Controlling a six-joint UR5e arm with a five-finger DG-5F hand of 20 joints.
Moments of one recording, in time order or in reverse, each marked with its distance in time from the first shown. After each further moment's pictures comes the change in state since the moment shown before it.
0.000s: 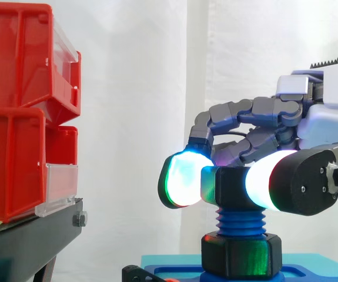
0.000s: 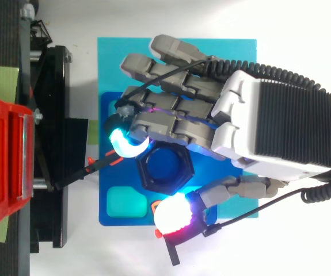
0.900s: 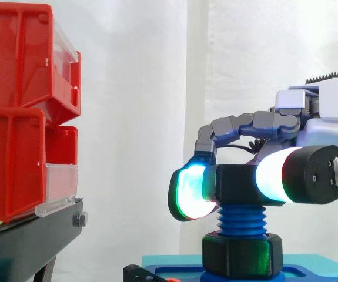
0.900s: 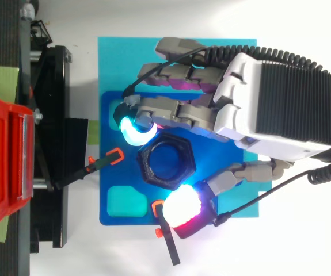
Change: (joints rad) arm -0.031 0.003 0.002 -0.053 -0.036 0.000
